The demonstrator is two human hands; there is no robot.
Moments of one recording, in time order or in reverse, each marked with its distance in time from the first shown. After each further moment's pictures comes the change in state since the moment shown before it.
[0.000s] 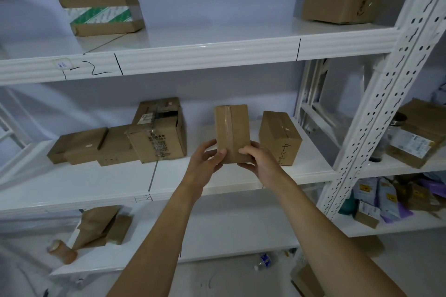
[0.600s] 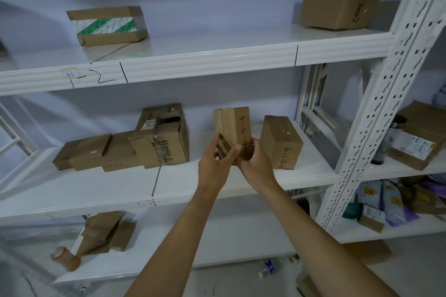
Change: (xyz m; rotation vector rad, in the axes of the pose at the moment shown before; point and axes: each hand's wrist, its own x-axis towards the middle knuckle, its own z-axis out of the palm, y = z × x) left_hand -0.009 0.014 0.033 0.330 0.193 0.212; right_hand -0.020 0.002 0.029 -0.483 0.221 -0.333
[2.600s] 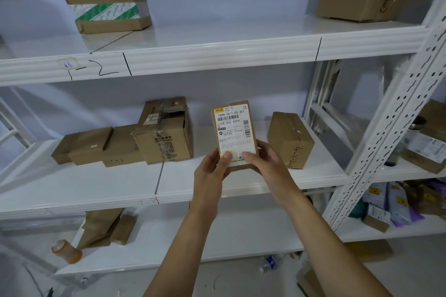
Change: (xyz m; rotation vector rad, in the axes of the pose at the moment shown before) left_hand -0.015 -0.021 -0.022 -0.521 0.008 -0.161; right_hand -0.004 -0.006 -0.007 0.351 -0.169 0.143
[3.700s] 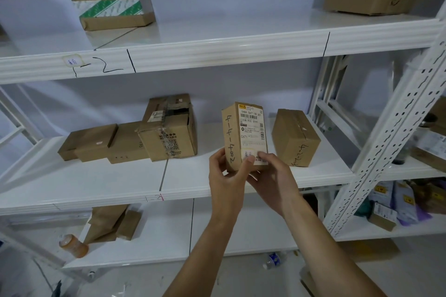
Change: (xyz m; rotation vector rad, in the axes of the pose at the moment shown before) left_hand -0.023 -0.004 0.028 0.072 0.153 0.164; right_hand -0.014 0.009 0.009 0.700 -0.062 0.218
